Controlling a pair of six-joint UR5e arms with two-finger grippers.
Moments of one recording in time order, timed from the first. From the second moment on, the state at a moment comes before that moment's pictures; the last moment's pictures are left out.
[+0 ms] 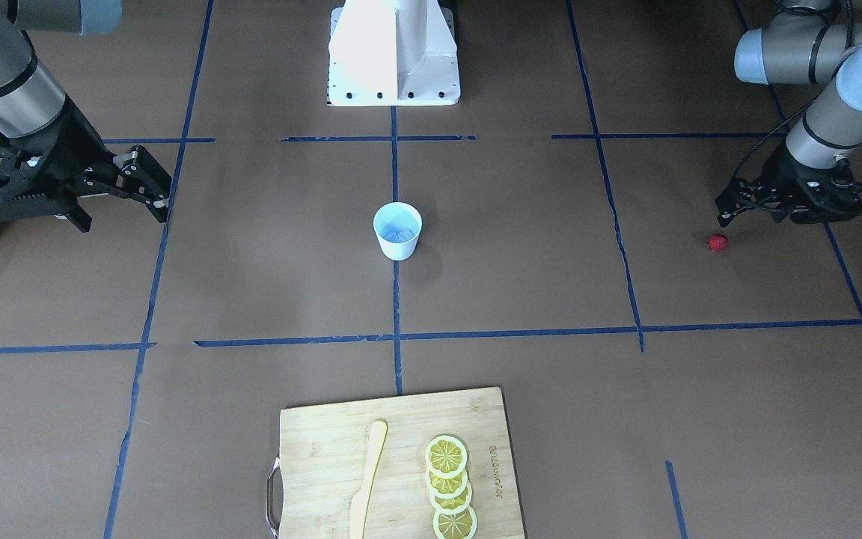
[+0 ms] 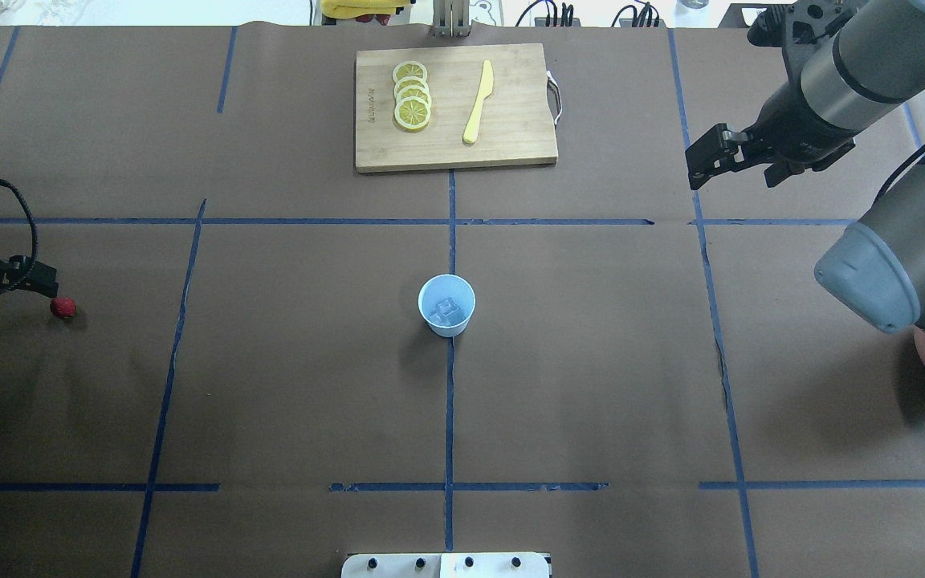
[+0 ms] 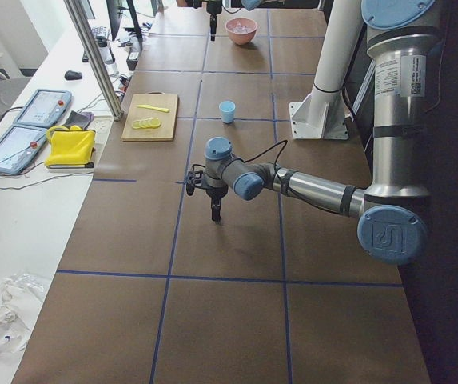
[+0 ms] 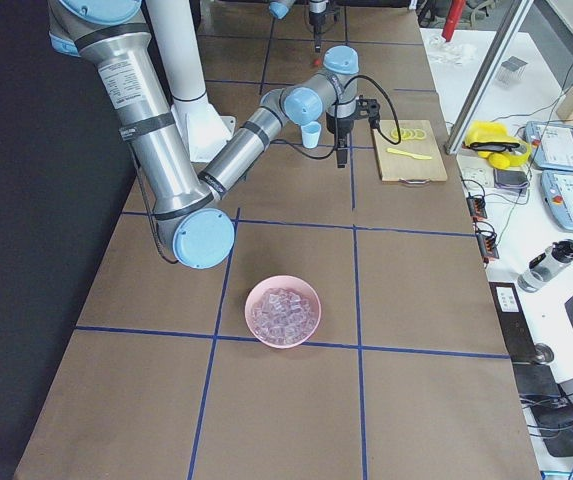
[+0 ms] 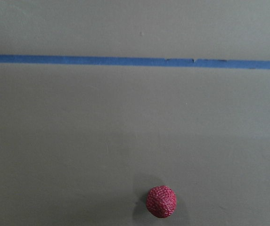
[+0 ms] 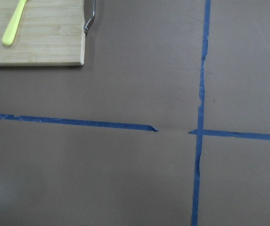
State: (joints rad) left arm -0.94 -1.51 -1.79 -1.98 -2.08 -0.85; right arm 0.97 -1.18 2.00 -1.73 2.15 0.79
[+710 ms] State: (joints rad) left arm -0.87 -1.56 -1.68 -2.09 -2.07 -0.92; right arm 0.97 -1.18 2.00 -1.73 2.14 0.78
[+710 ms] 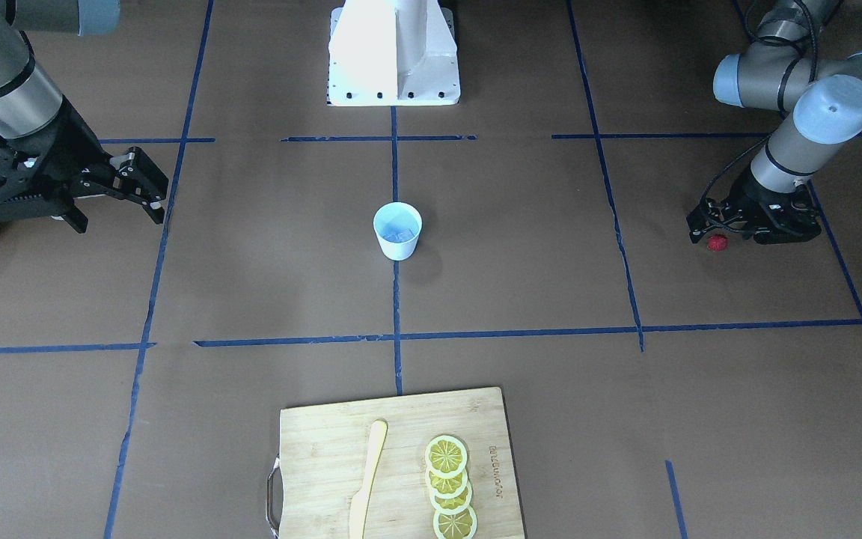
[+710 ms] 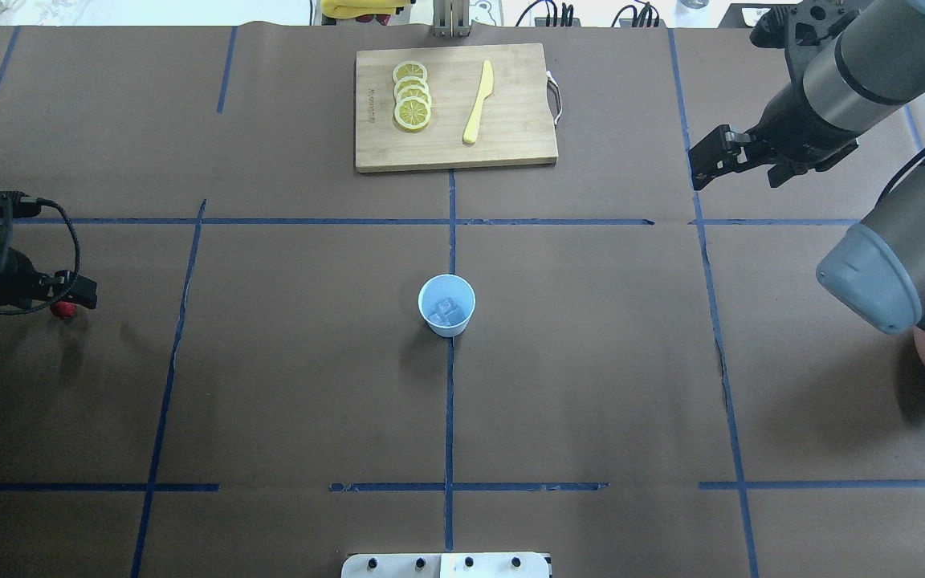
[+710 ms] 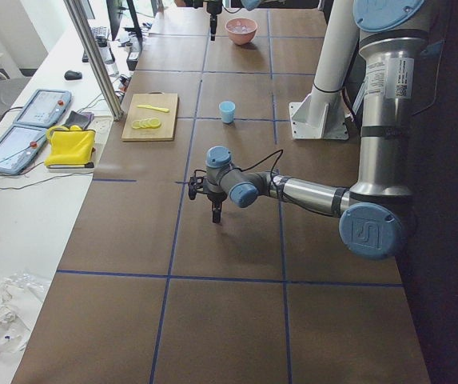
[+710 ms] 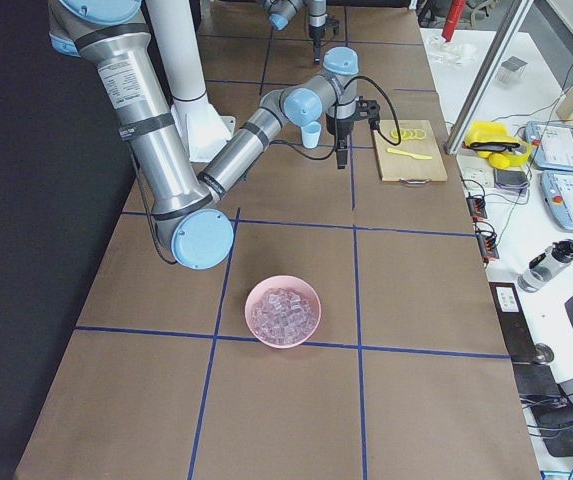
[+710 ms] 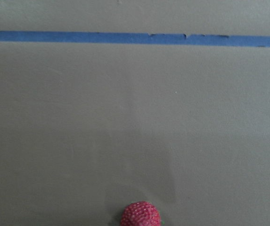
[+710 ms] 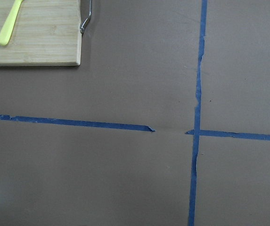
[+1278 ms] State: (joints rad) left arm -0.87 -1.57 -1.66 -2.09 -2.07 -0.91; right arm 0.97 -1.19 2.00 -1.73 2.14 0.79
